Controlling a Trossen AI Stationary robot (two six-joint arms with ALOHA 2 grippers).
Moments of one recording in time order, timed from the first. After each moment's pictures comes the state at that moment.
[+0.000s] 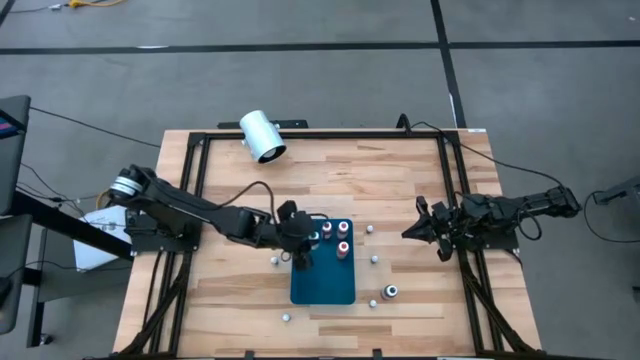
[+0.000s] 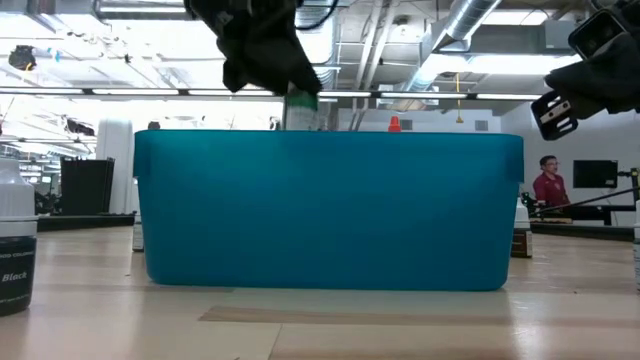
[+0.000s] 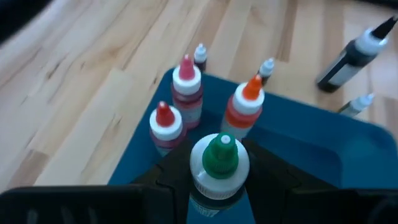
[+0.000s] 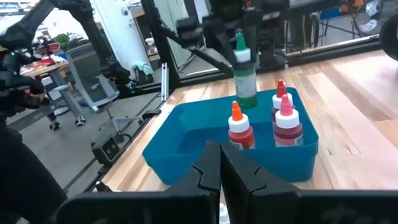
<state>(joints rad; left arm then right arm) -0.26 1.59 1.11 -0.26 -0.40 -0.44 0.18 0.09 0.03 -0.05 -0.11 0.21</state>
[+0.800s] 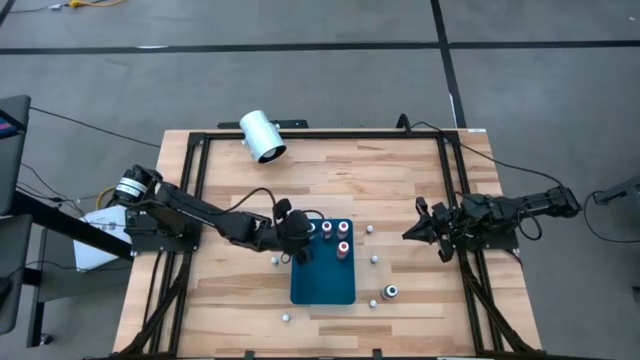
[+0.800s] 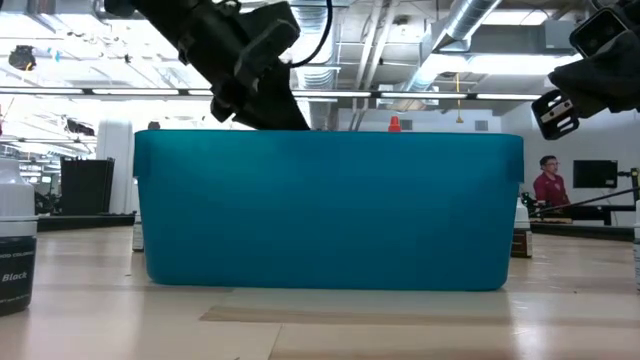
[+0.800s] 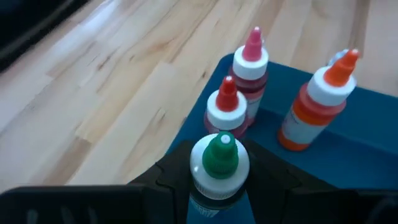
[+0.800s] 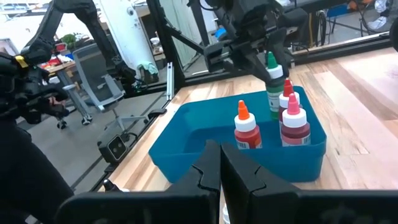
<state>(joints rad) -0.26 1.62 0.96 -0.08 -0.58 -0.43 0.18 0.09 0.03 -0.04 -0.13 0.22</state>
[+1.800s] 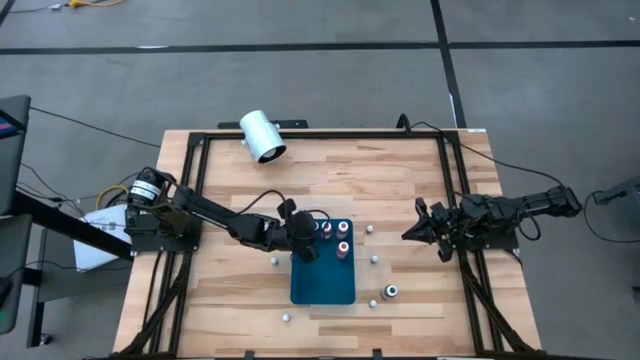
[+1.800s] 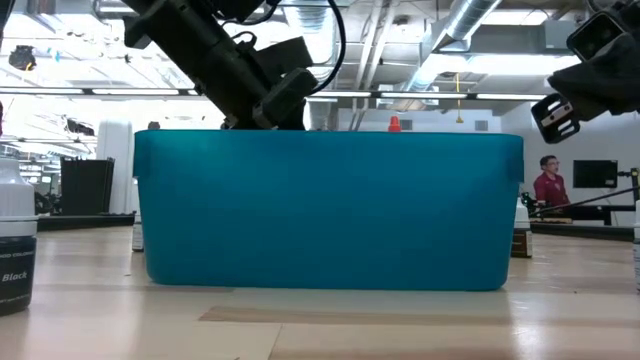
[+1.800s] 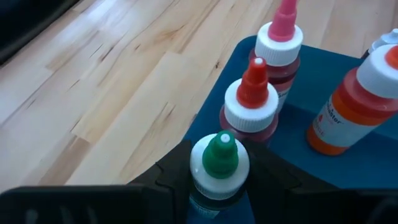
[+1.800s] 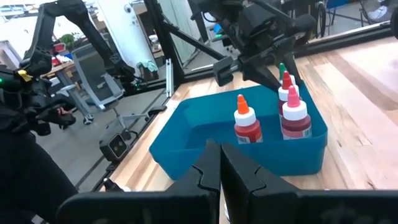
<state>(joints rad) -0.22 1.74 0.96 -0.03 -0.60 -0.42 0.18 0.11 0.03 -0.04 -0.13 0.25</state>
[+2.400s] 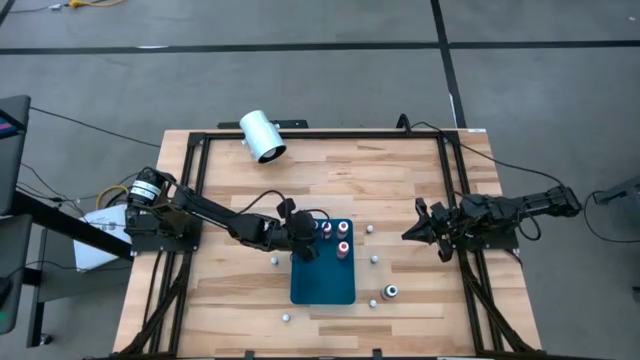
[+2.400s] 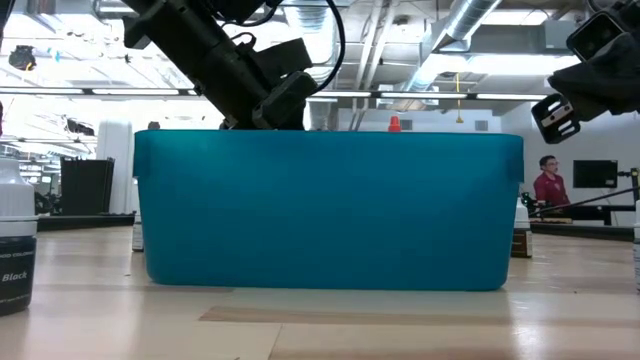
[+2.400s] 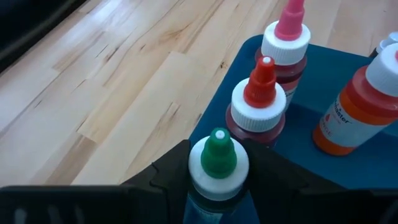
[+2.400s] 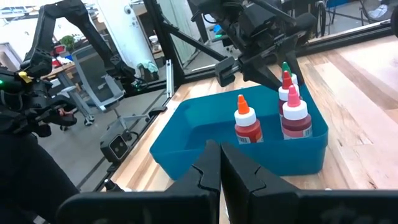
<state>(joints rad) -0.22 1.74 0.96 -0.04 -0.61 -0.42 0.18 0.11 0.03 -0.04 -0.13 0.25</state>
